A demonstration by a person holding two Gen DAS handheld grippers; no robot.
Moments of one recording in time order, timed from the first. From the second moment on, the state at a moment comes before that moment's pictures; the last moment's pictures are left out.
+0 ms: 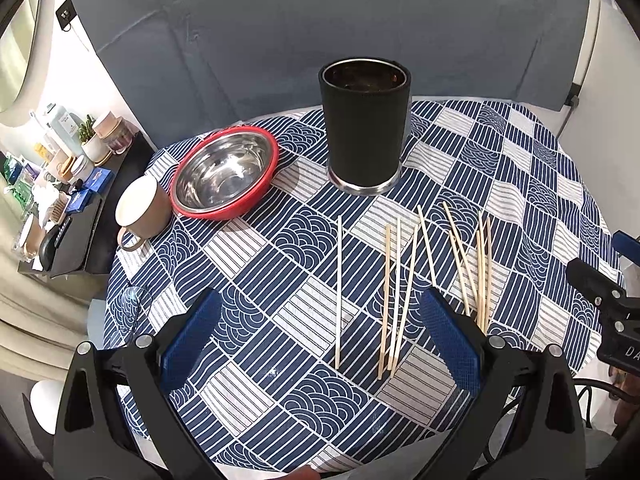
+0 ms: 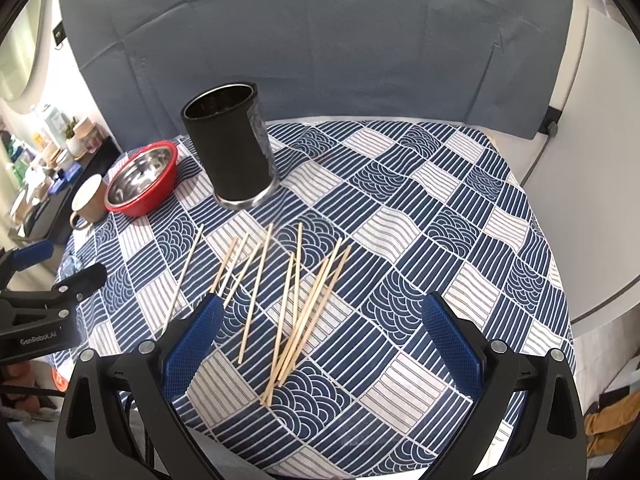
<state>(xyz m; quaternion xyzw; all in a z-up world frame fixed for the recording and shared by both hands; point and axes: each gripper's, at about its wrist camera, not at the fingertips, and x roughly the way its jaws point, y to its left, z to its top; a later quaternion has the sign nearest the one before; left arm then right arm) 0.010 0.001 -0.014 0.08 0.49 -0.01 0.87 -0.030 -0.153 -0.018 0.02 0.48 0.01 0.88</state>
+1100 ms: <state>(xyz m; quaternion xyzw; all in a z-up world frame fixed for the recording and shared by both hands) 0.053 0.035 -0.096 0.06 0.60 0.03 0.80 0.024 -0.188 -0.094 0.03 0.57 -0.05 0.82</state>
